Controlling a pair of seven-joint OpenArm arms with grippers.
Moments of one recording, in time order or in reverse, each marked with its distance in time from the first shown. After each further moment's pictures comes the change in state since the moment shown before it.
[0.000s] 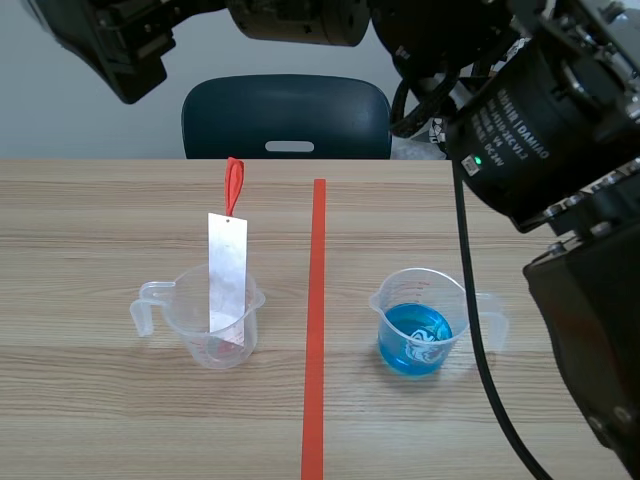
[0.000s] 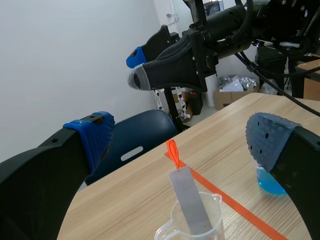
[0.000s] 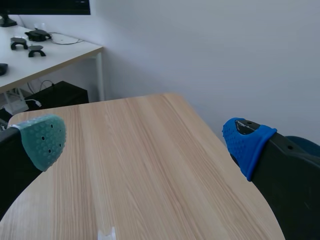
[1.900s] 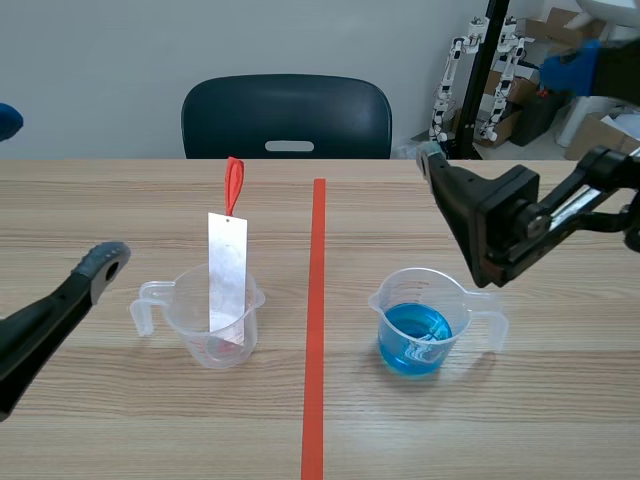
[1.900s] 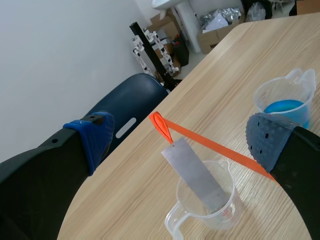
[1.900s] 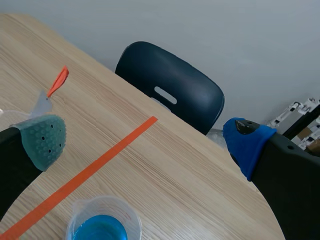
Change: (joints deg) left arm -20.6 -0.7 9.9 1.7 14.5 -4.1 27.3; right arm -57.4 21.7 32.3 30.8 -23.5 -13.1 28.7
